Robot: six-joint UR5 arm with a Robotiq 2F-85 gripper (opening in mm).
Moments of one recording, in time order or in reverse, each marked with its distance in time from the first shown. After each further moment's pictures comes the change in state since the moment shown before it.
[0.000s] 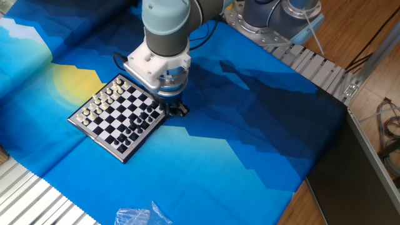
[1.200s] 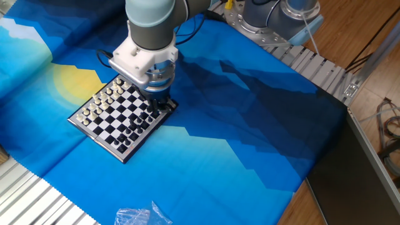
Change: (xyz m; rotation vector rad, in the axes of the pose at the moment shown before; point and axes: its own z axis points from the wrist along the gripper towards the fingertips) arm -0.019 -0.028 -0.009 0.017 -0.015 -0.090
